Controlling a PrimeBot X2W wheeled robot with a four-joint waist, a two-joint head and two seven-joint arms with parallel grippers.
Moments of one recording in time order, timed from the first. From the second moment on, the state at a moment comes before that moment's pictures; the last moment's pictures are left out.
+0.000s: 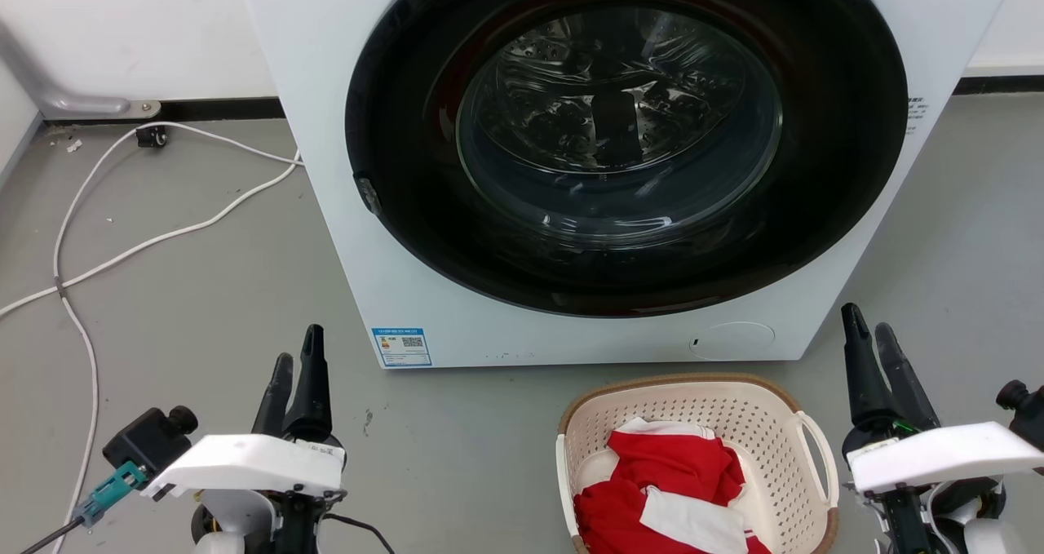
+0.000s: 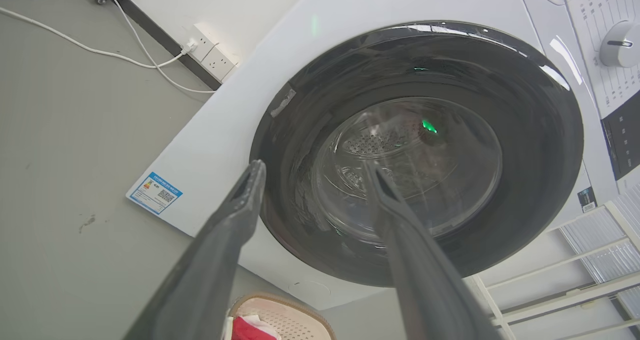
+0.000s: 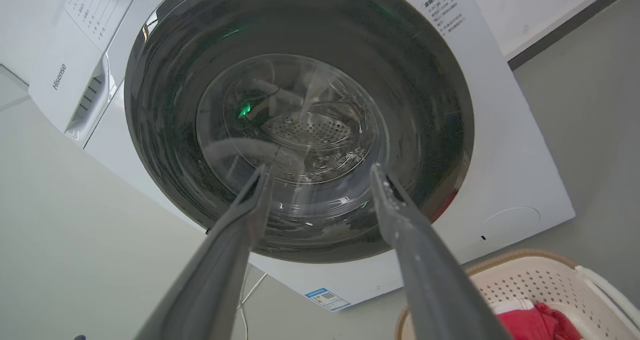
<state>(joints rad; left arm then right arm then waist) -0.08 0.05 0.01 0.13 -0.91 -0.03 -0.06 -0.06 -0.05 -0.04 0.10 0.79 0.13 -0.06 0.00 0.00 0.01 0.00</state>
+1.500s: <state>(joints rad) -0.10 0.07 -0.10 0.08 -0.33 0.05 -0.18 -0.06 -0.05 -0.03 0.01 0.21 0.13 -0.18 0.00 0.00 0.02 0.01</state>
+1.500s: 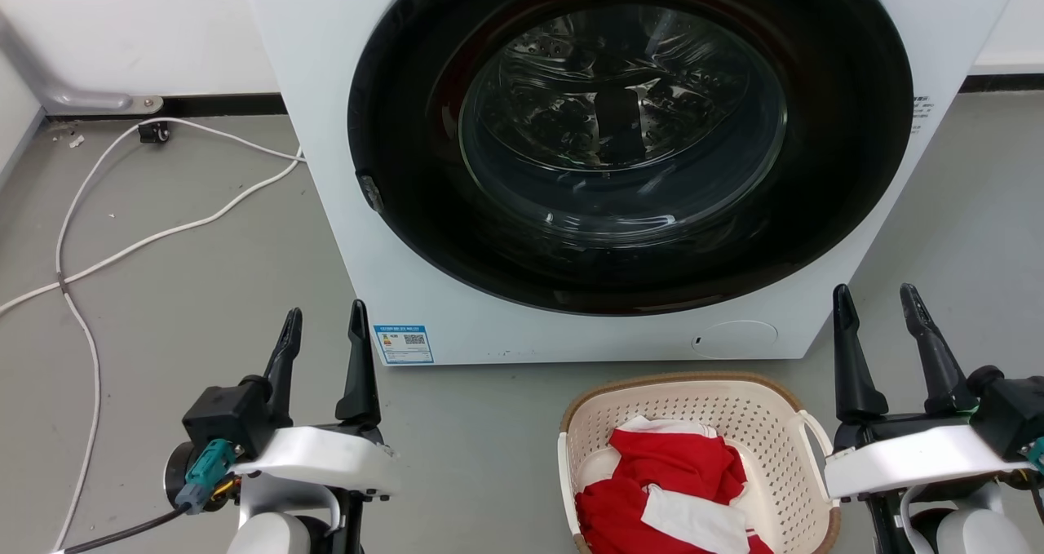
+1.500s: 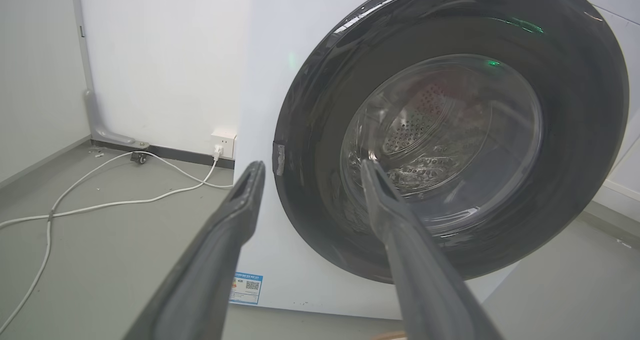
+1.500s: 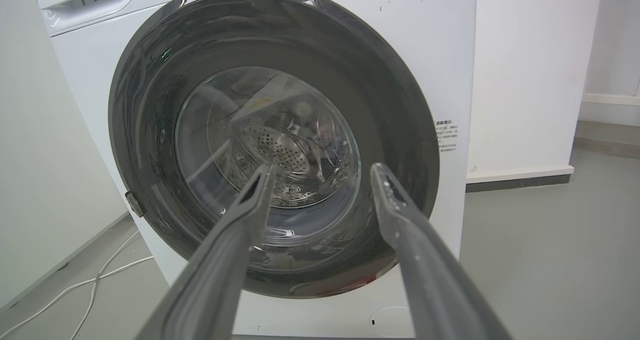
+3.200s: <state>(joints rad) -0.09 0.06 -0.12 0.12 -0.02 0.07 -0.26 -0.02 -0.05 -0.02 0.06 0.11 0.13 -0.26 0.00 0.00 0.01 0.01</state>
